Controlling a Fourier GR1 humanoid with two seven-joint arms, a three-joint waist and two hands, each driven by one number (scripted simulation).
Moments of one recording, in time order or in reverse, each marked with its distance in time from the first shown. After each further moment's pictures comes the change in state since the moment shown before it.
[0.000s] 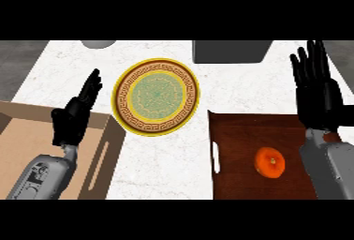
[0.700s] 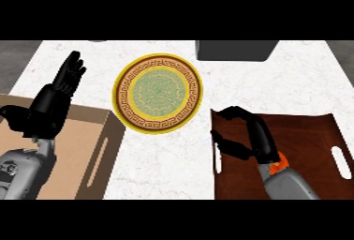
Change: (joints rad) left arm -0.026 0.075 0.077 -0.121 0.063 -0.074 0.002; right arm 0.099 -0.011 0.450 0.089 0.561 -0.166 0.087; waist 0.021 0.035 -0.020
